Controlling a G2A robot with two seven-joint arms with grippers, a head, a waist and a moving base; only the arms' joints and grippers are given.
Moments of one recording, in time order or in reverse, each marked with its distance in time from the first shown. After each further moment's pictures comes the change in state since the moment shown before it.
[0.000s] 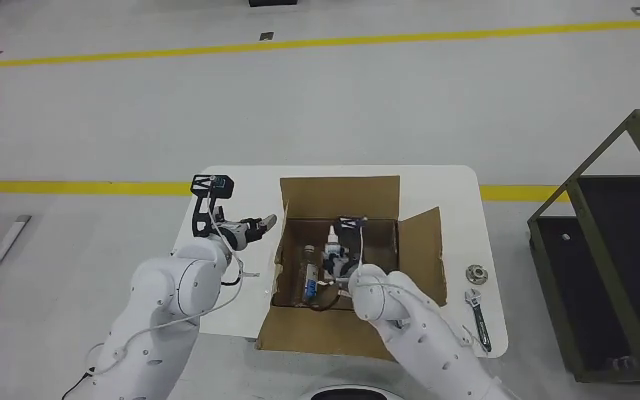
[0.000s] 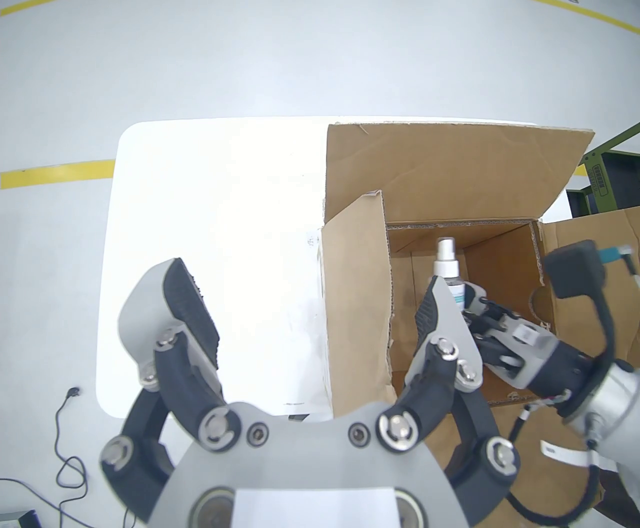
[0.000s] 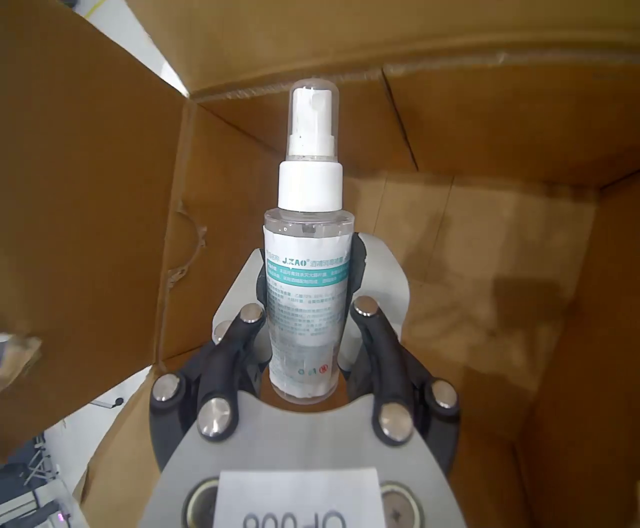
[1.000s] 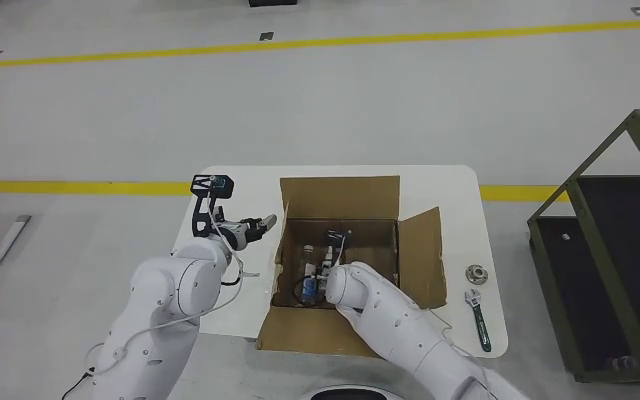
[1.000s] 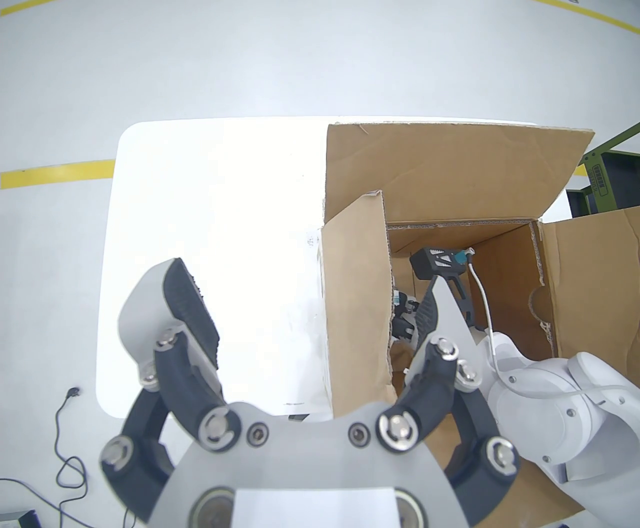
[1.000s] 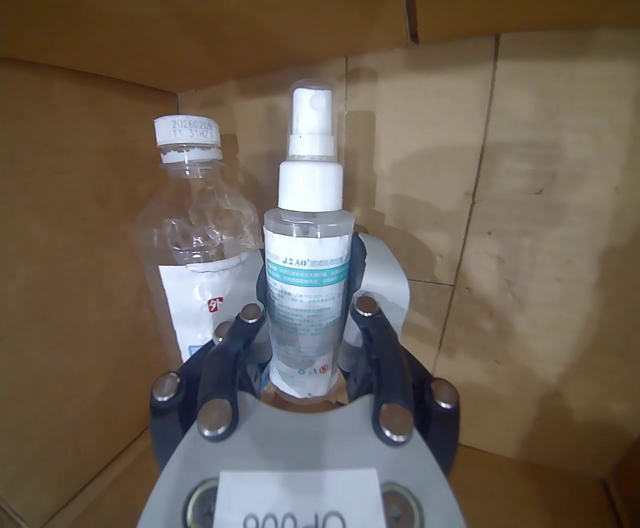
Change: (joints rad) left arm 0.000 0.000 0.000 0.000 0.000 0.000 0.000; right arm 0.230 -0.185 -0.169 0.588 0.230 0.059 -0.144
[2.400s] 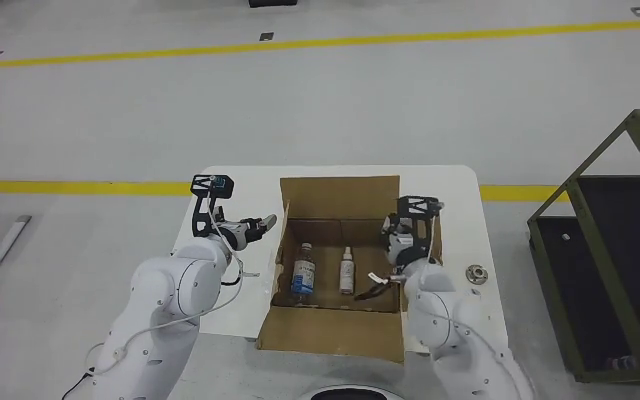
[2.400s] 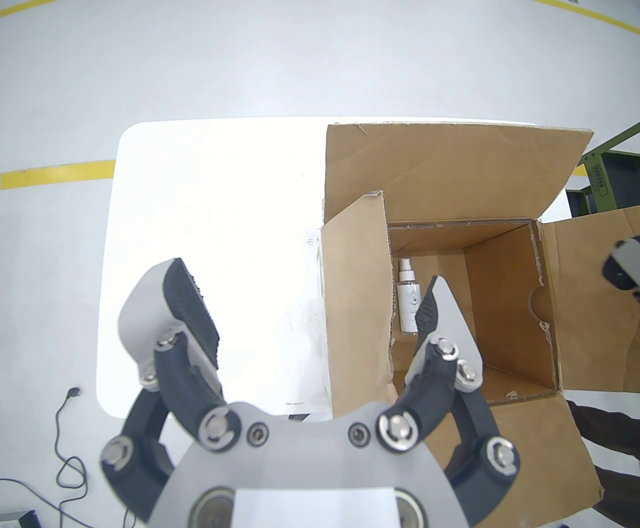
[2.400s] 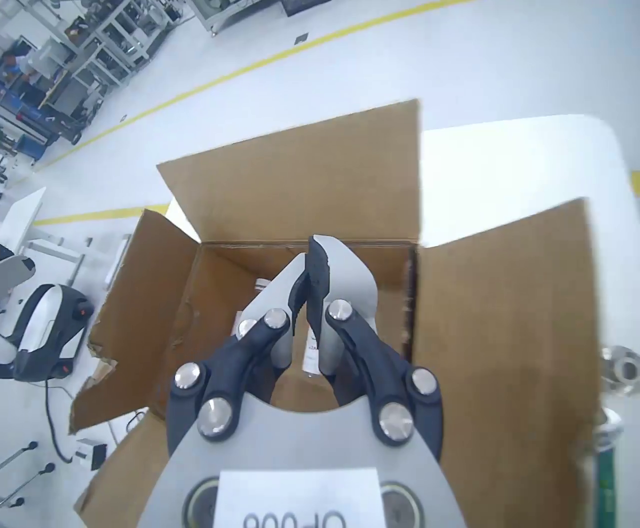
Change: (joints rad) left arm 0.000 0.000 0.000 0.000 0.000 0.000 0.000; right arm -0.600 0.217 0.590 -1.193 -0.689 -0.244 0.187
